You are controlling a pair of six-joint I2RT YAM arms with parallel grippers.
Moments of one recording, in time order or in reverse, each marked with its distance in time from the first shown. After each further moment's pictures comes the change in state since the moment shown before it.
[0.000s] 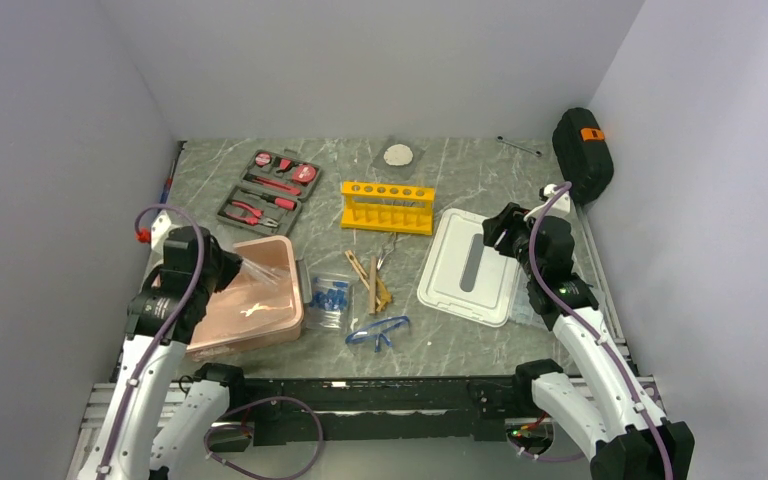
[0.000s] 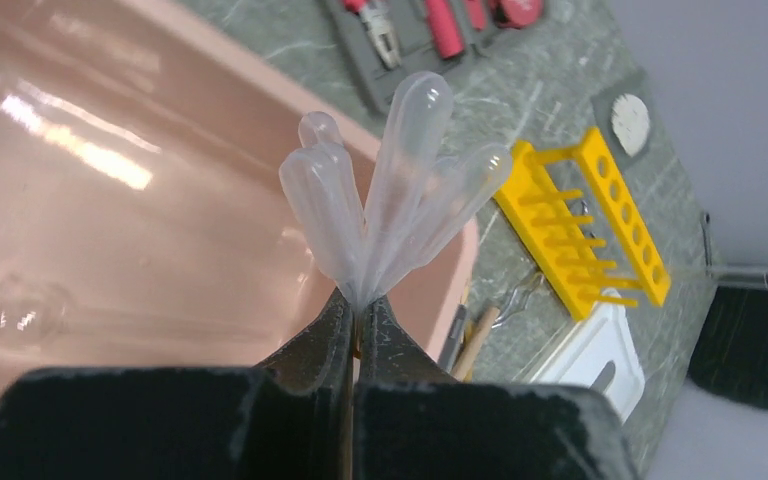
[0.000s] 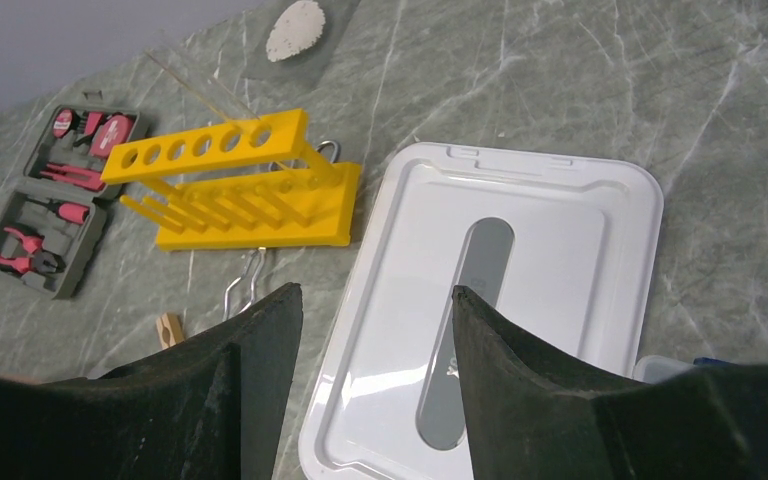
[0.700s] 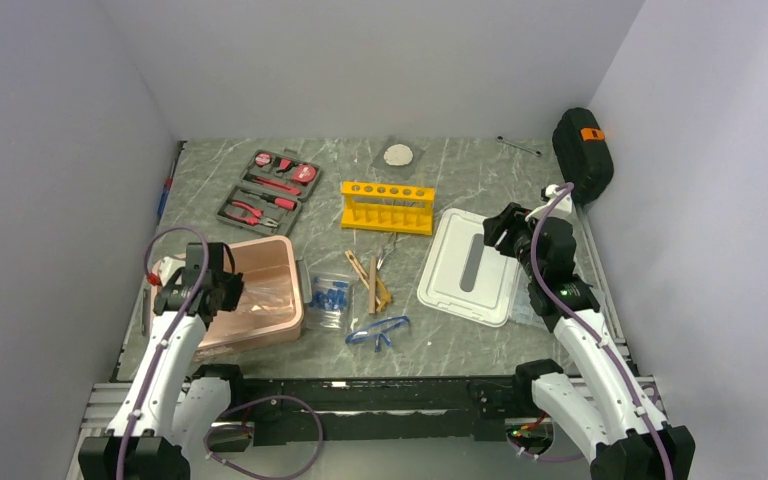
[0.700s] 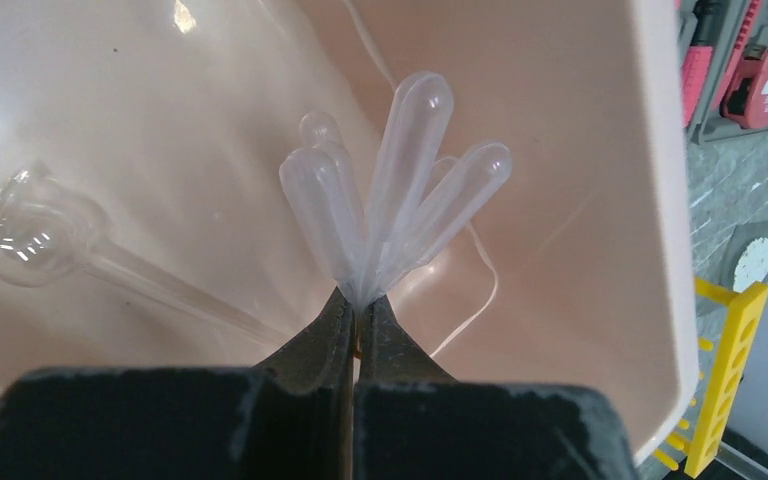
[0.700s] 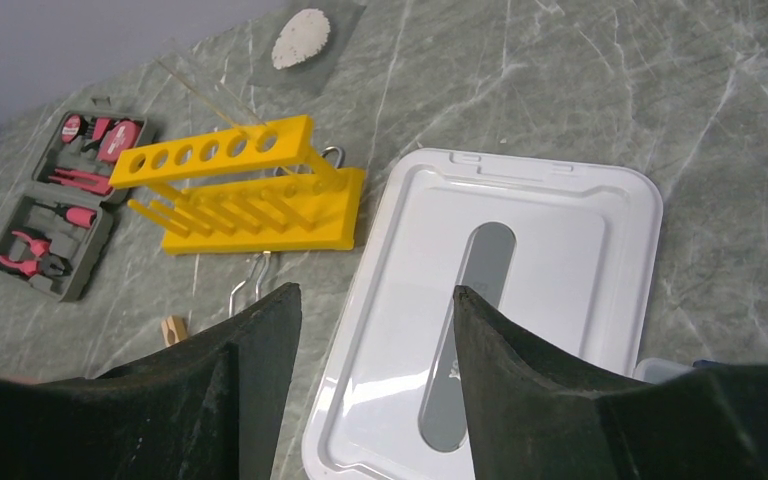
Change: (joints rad) left arm 0.145 0.107 -0.269 0.024 0.005 -0.360; right arm 0.000 -0.016 0.000 0.000 0.000 0.000
